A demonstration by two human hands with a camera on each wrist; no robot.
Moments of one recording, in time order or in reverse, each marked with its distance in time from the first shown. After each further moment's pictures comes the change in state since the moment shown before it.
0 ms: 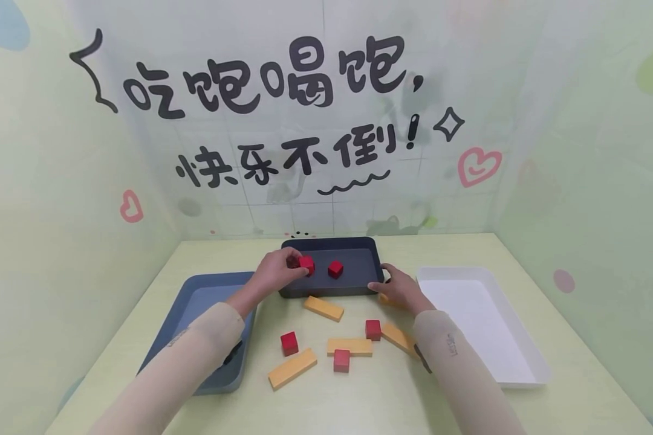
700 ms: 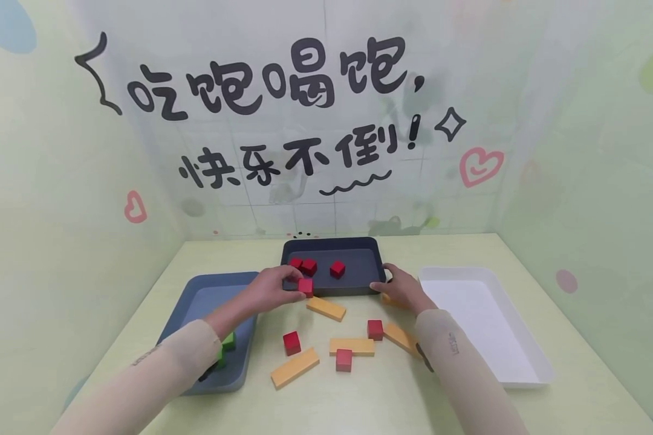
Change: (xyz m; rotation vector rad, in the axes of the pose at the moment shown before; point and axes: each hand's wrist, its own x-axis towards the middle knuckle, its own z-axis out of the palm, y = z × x) left_hand -0.041 -0.002 -0.007 0.073 -0.138 0.102; right_hand -0.003 -0.001 0.000 0.000 0.000 -0.015
